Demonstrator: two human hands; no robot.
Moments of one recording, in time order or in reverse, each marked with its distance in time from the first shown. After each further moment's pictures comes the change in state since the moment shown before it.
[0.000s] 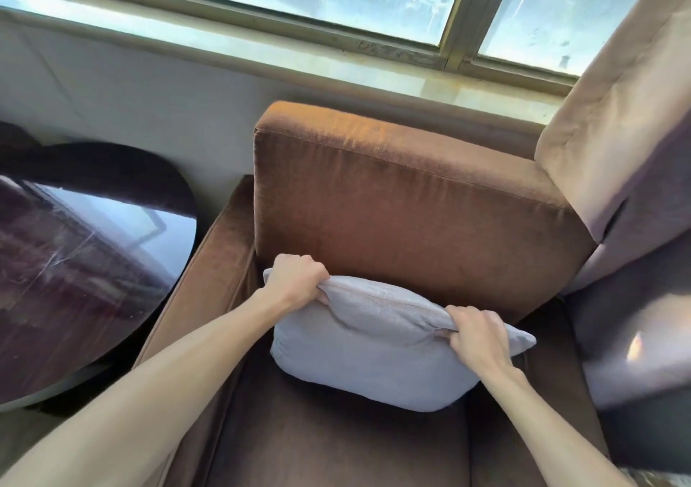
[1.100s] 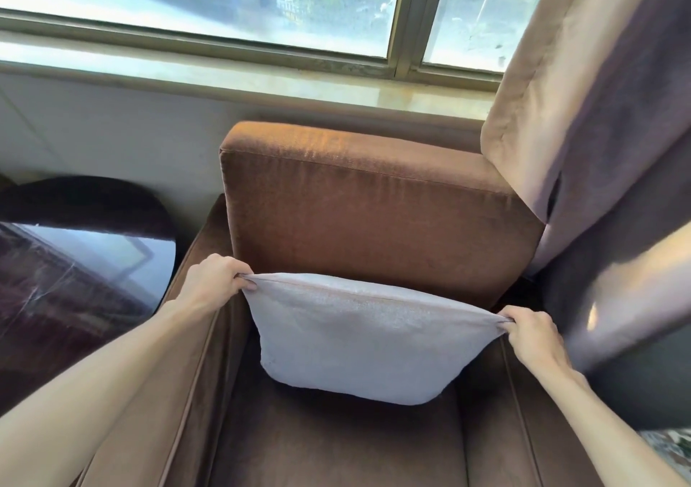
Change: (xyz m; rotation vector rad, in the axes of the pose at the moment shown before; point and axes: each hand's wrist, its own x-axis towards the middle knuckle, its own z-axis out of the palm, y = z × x) left_hand -0.047 -0.075 -0.022 -0.313 0.072 -0.261; right_hand -0.043 0.104 -0.023 0.281 0.023 0.408
